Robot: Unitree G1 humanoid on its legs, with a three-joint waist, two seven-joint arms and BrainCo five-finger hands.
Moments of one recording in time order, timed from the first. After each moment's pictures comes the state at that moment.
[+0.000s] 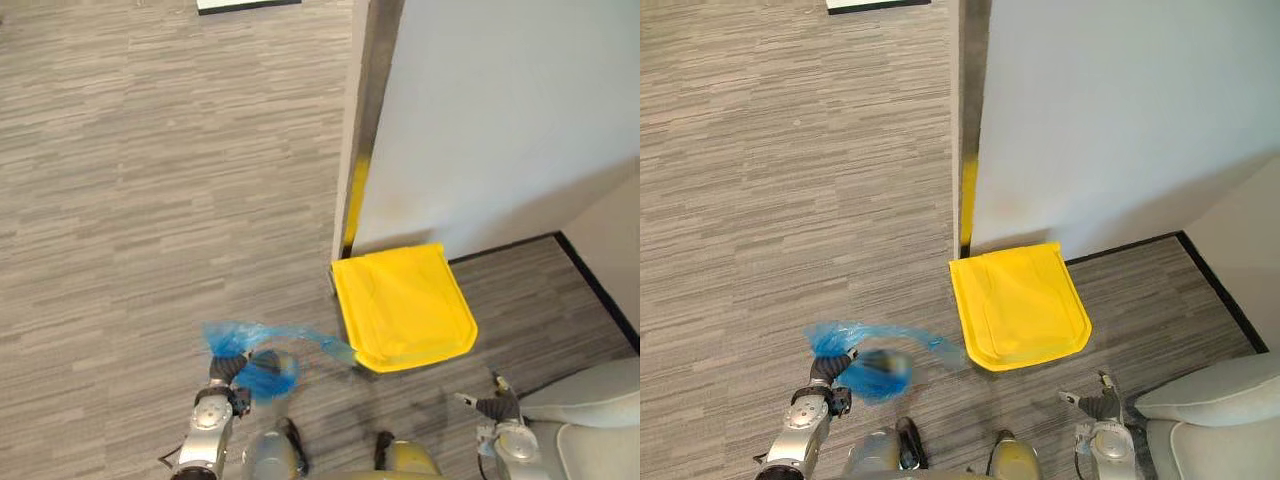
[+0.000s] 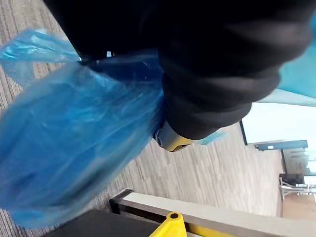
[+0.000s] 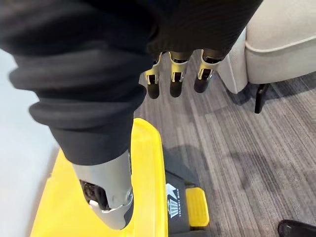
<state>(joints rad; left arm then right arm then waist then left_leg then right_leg) 0.07 0.13 0.07 0.55 0.02 -0.10 0.11 0.14 -0.16 -0.28 0.67 -0.19 -0.04 -0.15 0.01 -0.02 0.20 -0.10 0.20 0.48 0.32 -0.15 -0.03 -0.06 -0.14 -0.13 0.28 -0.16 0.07</state>
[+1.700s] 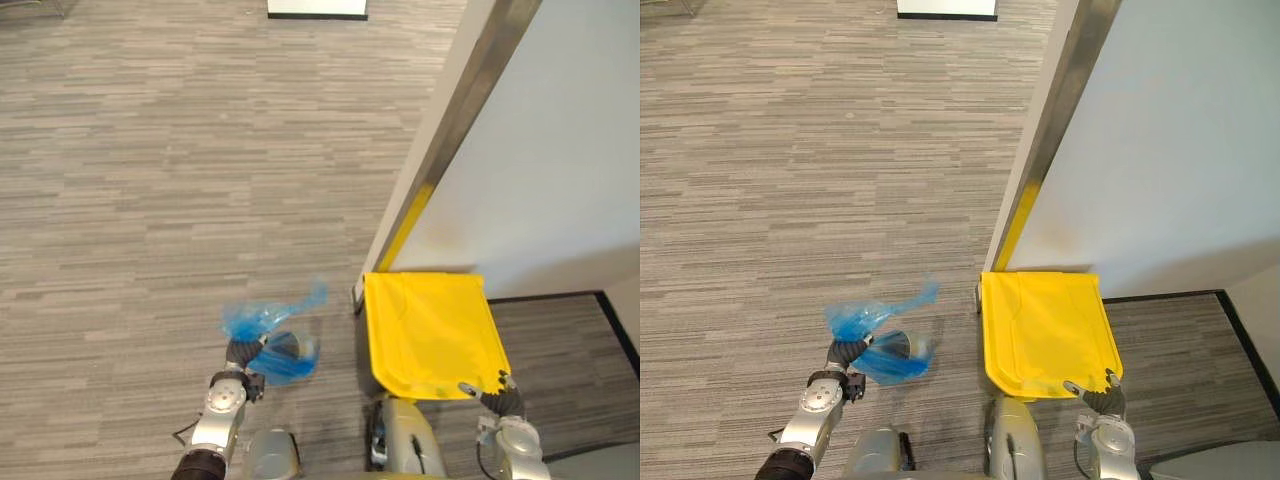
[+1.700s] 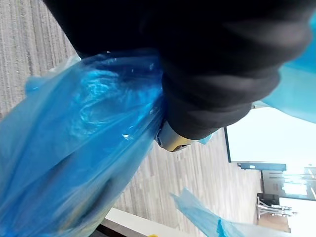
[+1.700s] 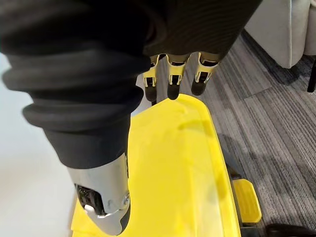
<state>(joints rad) -0.02 0.14 -0.03 0.54 -0.01 -0.09 0.13 0.11 -0.11 -0.35 0.64 -0.09 0.00 -0.17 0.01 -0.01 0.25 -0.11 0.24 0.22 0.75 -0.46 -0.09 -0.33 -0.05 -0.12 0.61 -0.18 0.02</state>
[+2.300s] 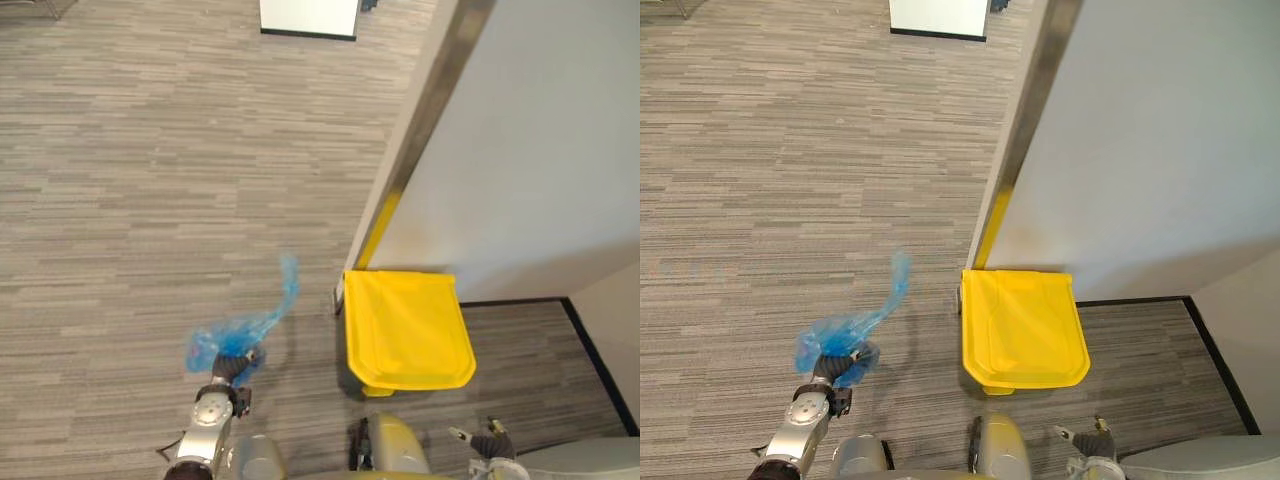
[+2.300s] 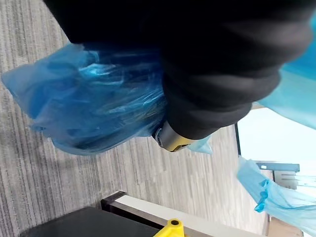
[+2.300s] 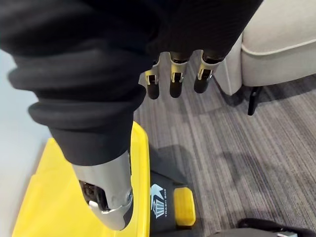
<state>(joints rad) 0.06 0.17 0.01 0.59 -0.01 -0.08 0.11 0.20 -0.09 -0.27 0.73 -0.11 -0.01 -0.17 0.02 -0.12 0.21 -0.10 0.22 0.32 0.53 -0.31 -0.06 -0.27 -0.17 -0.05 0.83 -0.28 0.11</state>
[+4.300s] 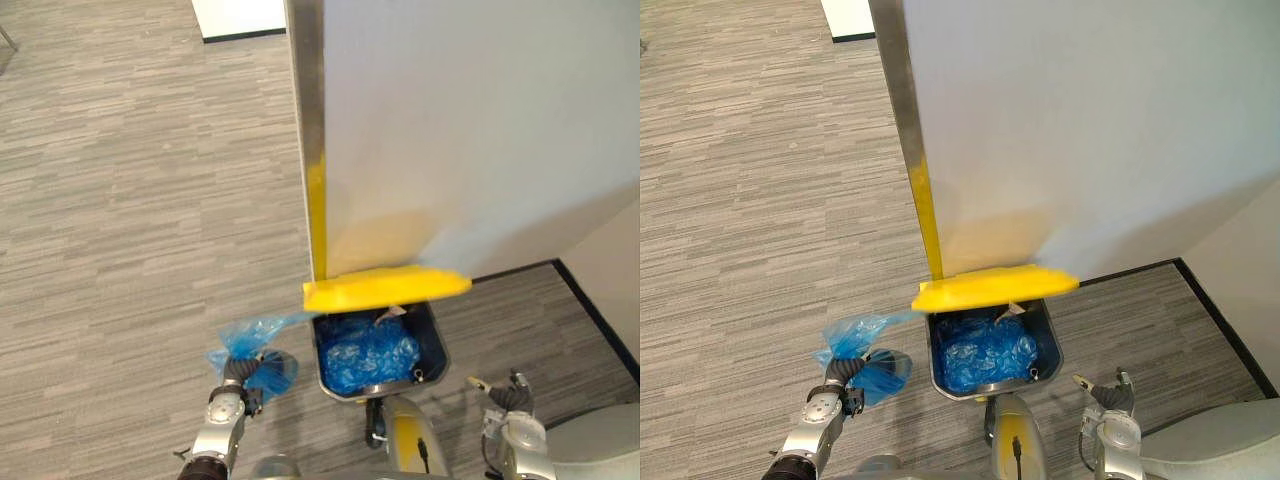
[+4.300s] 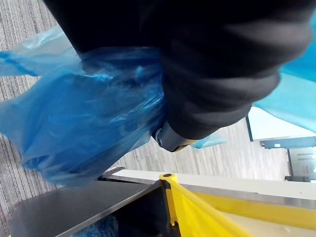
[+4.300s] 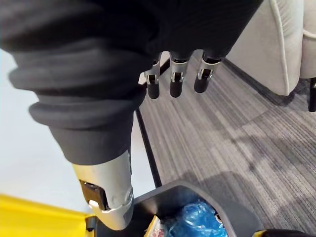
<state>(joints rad) 0.00 0.11 0.02 0.67 -0.03 -0.08 0.13 0.07 -0.13 -0.37 0.64 -0.08 0.01 -0.19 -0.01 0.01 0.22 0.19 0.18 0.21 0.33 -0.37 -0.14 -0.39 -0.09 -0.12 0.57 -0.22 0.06</state>
